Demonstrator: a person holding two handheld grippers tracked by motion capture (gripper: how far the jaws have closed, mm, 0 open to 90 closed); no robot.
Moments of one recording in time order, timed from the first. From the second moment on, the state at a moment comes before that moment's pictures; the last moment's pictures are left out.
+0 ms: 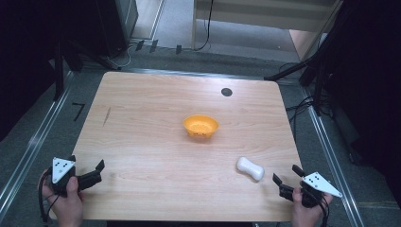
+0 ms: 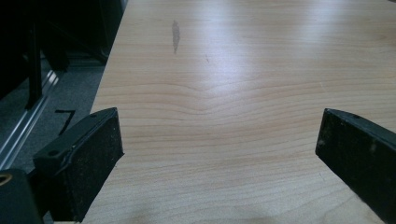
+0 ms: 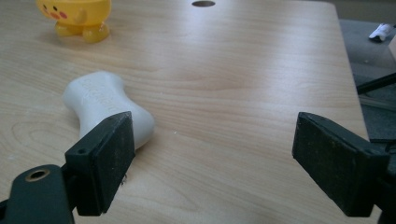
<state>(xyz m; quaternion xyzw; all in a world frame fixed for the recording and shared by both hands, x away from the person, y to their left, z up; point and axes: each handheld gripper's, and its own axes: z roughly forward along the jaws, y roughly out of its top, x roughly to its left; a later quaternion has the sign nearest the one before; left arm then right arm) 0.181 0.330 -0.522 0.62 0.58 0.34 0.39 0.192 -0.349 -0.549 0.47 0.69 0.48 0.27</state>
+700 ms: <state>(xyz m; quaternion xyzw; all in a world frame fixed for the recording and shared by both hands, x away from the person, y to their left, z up) 0.182 0.331 -0.522 0.62 0.58 0.34 0.39 0.233 -0.339 -0.516 0.42 0.83 0.32 0.17</state>
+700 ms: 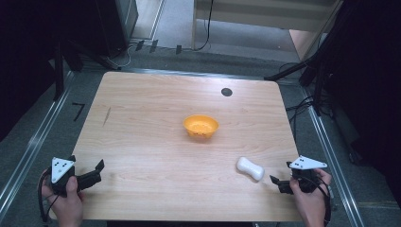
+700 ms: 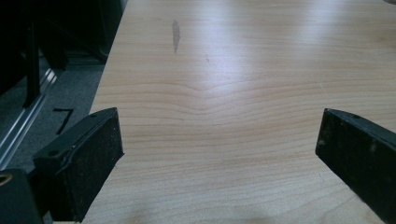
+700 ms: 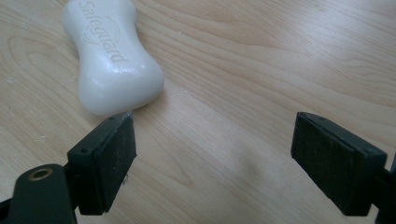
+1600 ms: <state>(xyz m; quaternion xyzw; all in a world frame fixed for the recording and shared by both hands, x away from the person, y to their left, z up) 0.183 0.331 -0.522 0.62 0.58 0.34 0.40 0.279 -0.283 -0.489 0.36 0.91 0.17 0.09</state>
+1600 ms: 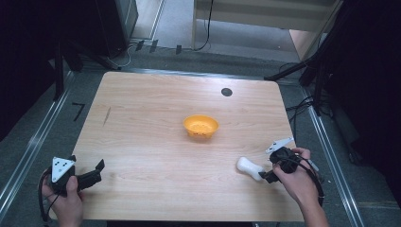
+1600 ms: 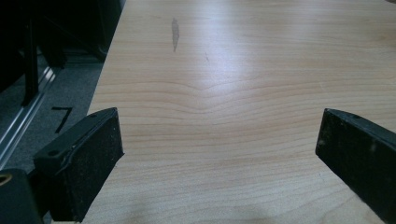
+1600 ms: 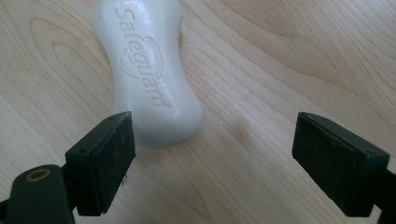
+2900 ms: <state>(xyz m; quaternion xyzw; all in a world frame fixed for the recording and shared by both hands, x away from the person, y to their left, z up) 0.184 0.331 -0.522 0.63 0.58 0.33 0.39 0.307 -0.224 -0.493 0.29 0.95 0.07 0.02</state>
